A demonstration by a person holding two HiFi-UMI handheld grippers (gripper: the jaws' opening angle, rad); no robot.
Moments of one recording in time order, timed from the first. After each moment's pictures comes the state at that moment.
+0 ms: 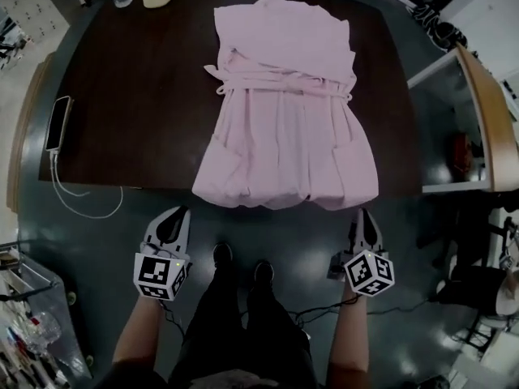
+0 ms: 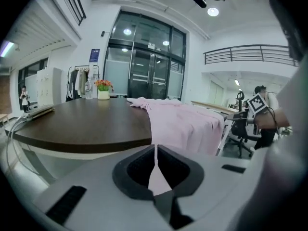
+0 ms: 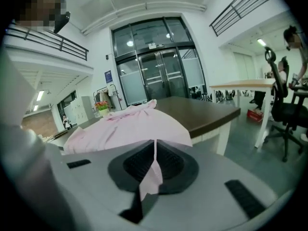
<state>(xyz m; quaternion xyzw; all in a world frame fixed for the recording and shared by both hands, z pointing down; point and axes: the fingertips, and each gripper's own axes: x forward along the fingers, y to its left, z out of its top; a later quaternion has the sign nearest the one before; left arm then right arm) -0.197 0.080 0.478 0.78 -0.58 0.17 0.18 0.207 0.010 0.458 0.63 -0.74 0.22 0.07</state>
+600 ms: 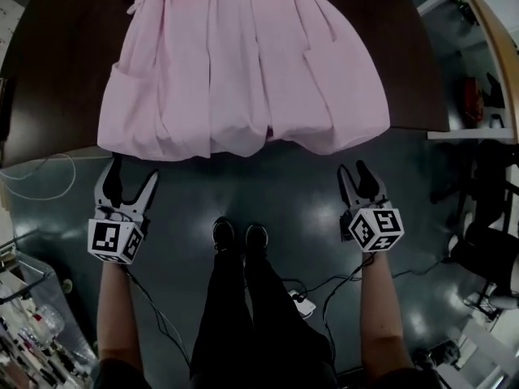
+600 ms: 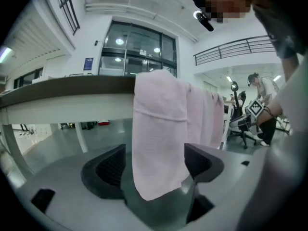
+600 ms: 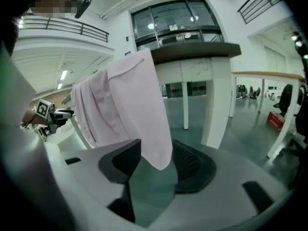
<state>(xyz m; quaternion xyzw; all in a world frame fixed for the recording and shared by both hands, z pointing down) -0.166 0.065 0.600 0.80 -0.57 0.15 0.12 0.281 0.029 0.637 0.52 -0.81 0.21 0.19</state>
